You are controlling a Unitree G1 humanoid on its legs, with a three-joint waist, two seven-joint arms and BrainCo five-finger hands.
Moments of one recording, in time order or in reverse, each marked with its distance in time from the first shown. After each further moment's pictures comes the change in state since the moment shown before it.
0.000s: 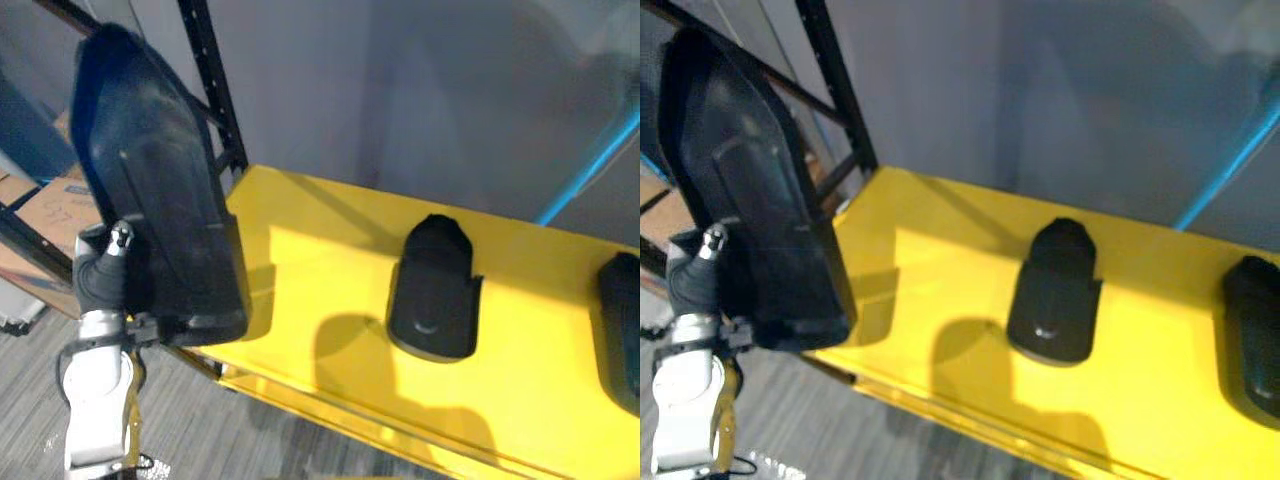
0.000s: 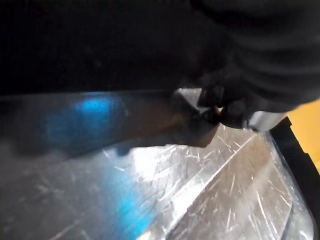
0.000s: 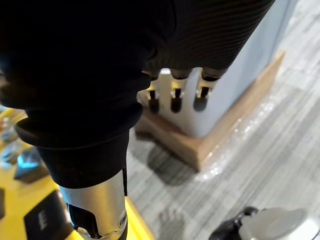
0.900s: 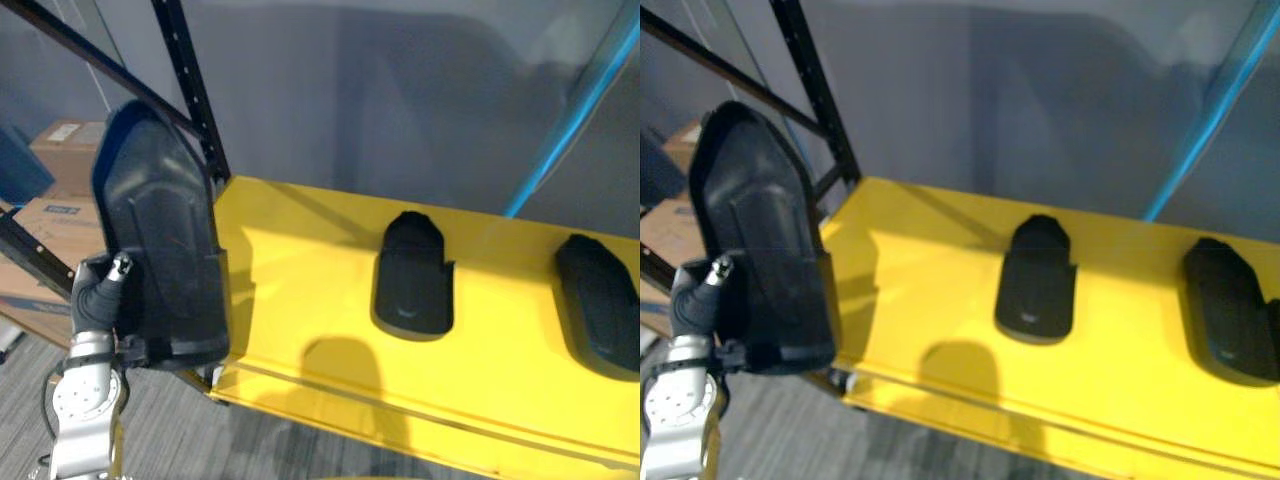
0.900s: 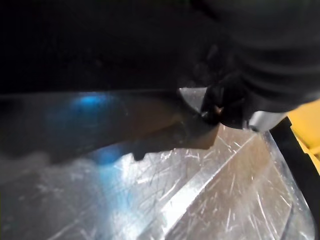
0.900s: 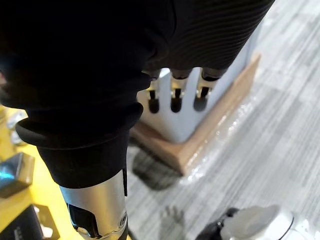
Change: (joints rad) left arm 0.072 0.022 -0.019 0.112 0.047 -0.072 -0.053; right arm -0.028 0.008 0.015 0.002 -0.022 0.046 -0.049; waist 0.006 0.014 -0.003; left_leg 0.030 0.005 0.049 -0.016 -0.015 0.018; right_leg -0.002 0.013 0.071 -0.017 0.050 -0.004
